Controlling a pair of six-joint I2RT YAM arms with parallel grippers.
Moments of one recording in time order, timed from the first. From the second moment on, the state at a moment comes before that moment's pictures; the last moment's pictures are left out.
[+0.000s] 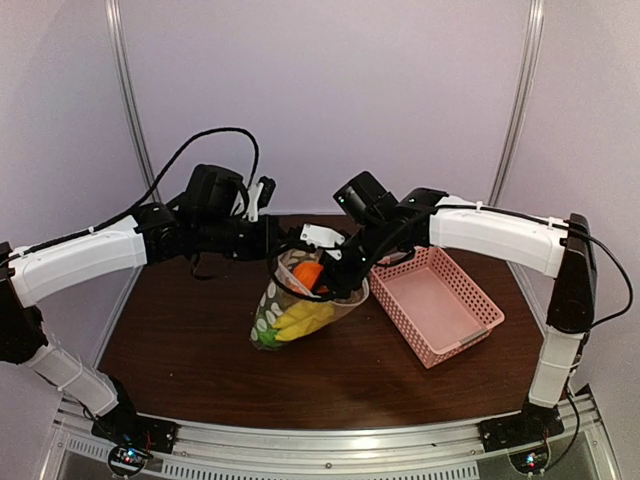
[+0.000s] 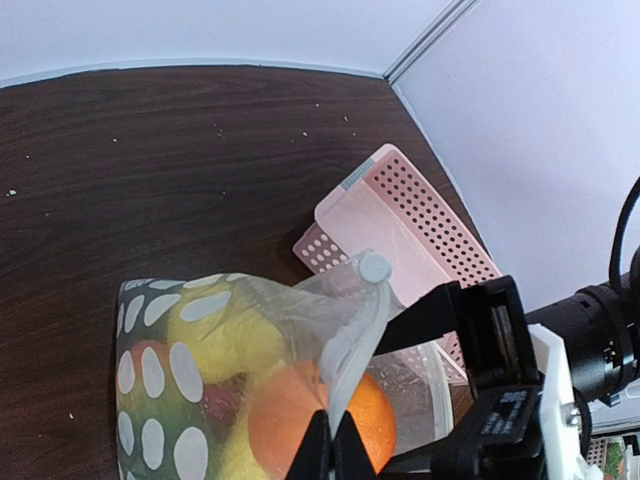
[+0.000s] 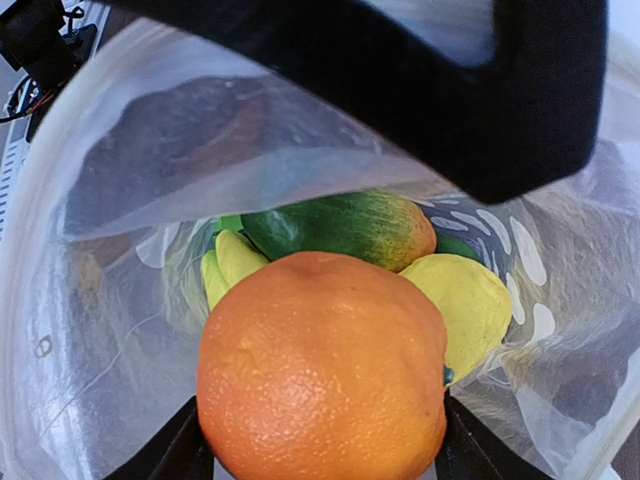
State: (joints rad) left arm -0.81 1.44 1.25 -0.35 0.12 -0.59; right arm 0.89 1.85 1.68 -0.71 -0.26 -0.42
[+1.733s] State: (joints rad) left arm -0.80 1.46 1.25 -0.35 0.14 -0.54; right arm 0.72 1.80 1.62 -0.69 -0.26 -0.36
